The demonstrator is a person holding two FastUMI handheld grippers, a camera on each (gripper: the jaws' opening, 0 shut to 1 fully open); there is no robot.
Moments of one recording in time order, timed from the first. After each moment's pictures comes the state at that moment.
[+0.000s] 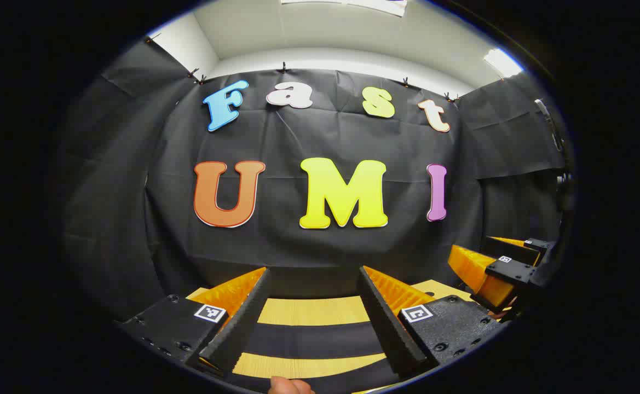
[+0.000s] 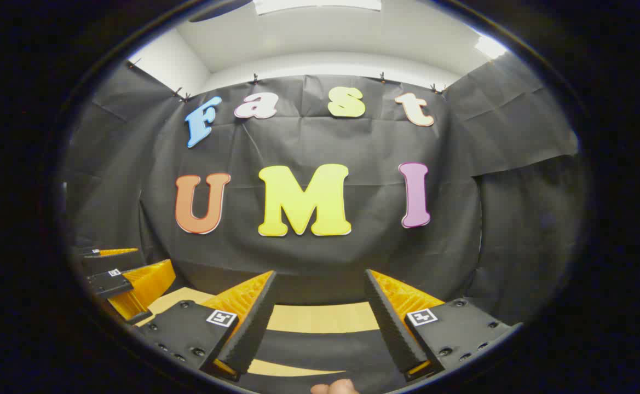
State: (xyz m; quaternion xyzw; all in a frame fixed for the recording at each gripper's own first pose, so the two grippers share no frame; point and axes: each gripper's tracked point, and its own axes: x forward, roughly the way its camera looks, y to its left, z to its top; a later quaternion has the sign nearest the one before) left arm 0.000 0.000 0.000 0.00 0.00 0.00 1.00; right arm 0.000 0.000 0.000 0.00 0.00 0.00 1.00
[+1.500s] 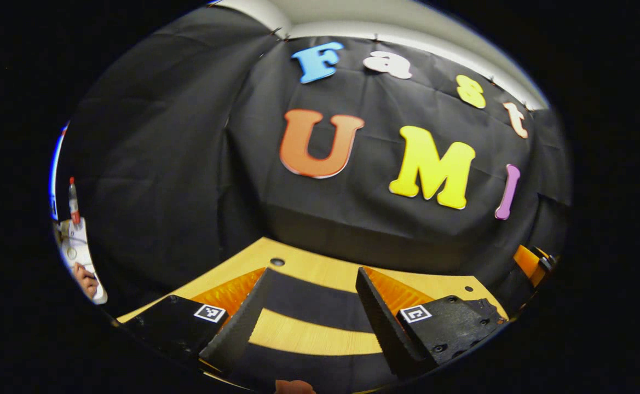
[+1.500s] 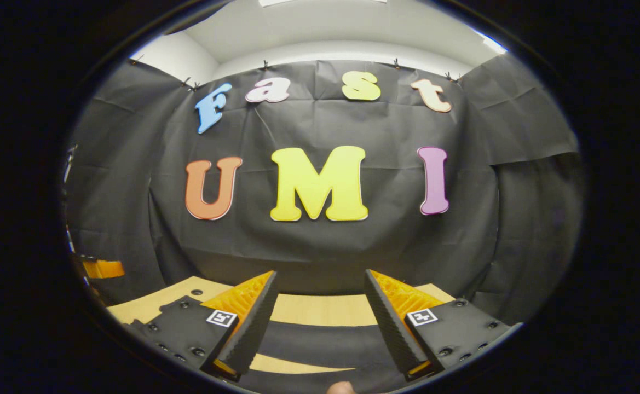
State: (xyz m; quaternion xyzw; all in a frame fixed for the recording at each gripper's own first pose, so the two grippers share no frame) left arm -0.070 0.182 -0.103 -0.17 0.17 0.16 0.96; right arm 0.030 0.002 -0.026 0.00 0.04 0.03 1.00
